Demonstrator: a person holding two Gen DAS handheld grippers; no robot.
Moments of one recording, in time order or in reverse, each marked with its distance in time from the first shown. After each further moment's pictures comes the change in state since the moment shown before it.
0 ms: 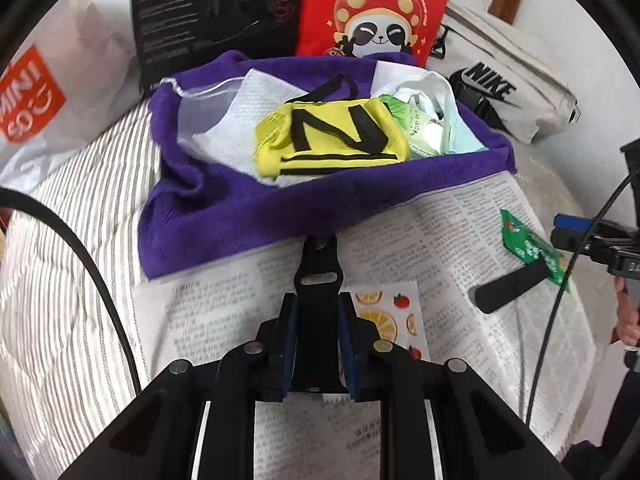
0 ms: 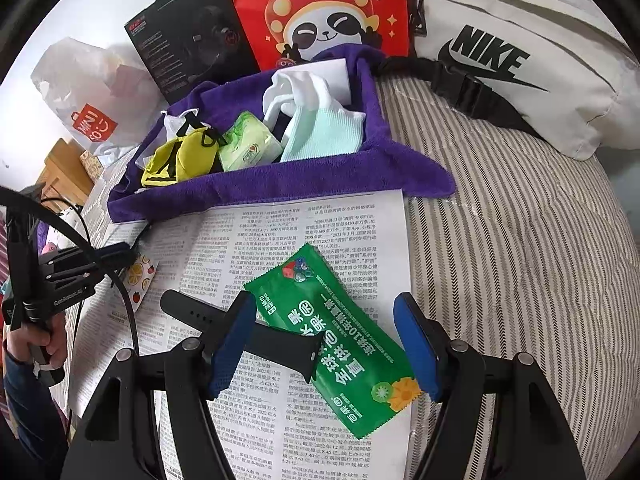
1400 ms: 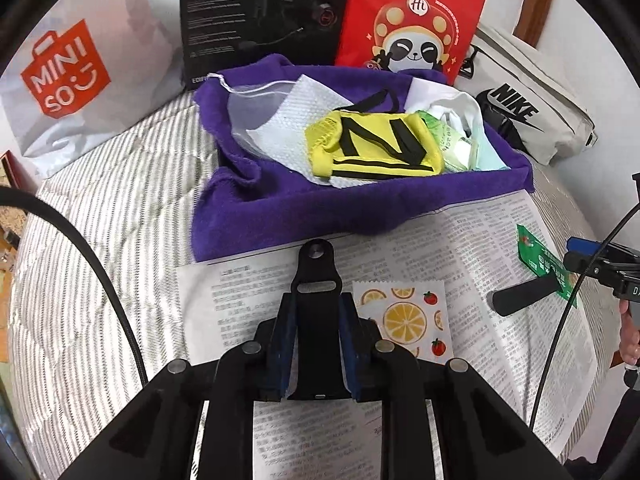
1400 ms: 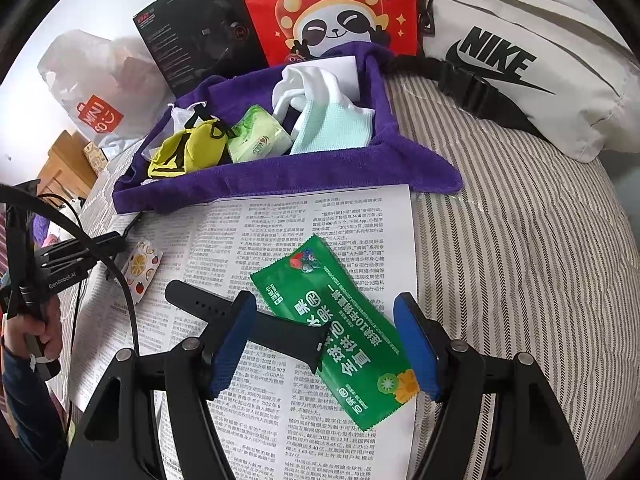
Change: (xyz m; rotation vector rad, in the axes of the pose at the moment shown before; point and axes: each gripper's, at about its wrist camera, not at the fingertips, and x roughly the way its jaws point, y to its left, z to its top) left arm -0.011 0.015 -0.008 -0.056 -0.029 0.069; right arm -0.001 0.006 -0.005 -0.026 0.008 0.002
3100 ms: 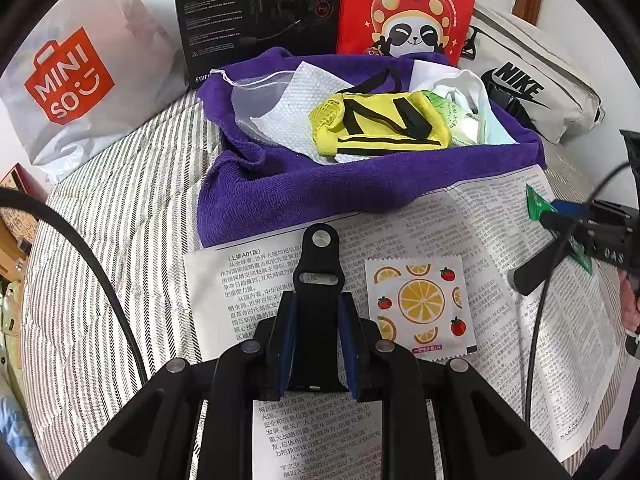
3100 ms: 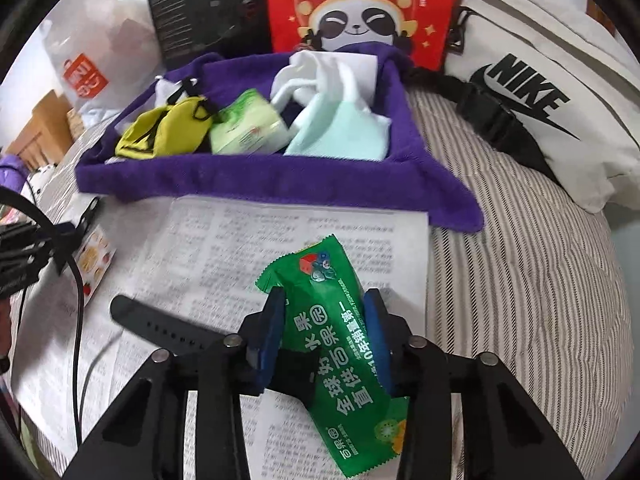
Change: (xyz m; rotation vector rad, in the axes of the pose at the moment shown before) left arm 0.006 -0.007 -0.013 0.054 0.004 0.073; right arm 0.042 0.014 0.011 -0.133 -0.031 -0.128
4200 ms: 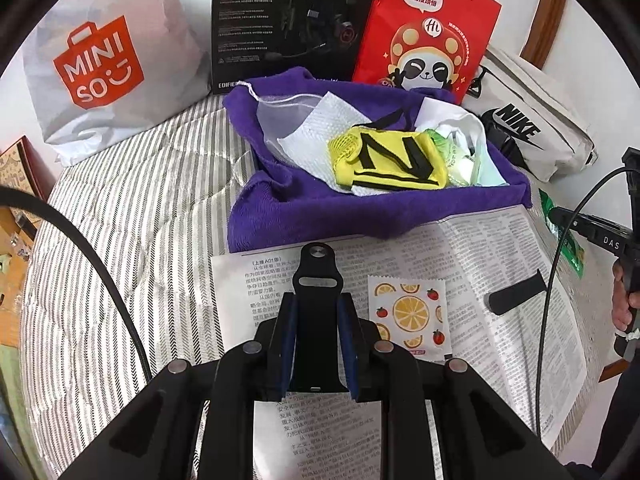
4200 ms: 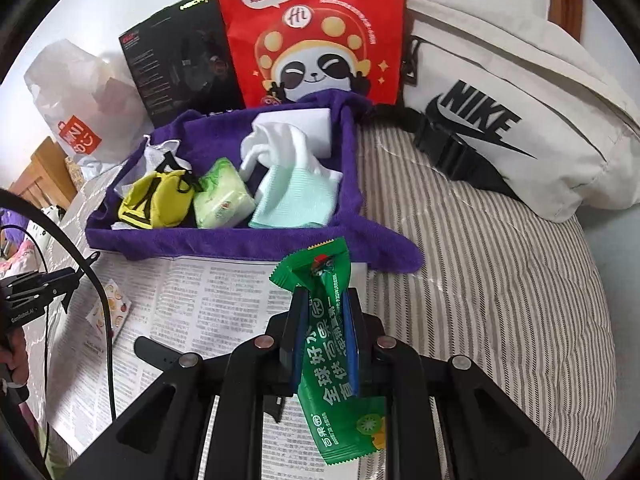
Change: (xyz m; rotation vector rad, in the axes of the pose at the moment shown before) left arm -0.029 0.019 0.006 -0.112 -0.040 -0.067; right arm -0.041 -0.032 0.026 0.084 -0.066 0.025
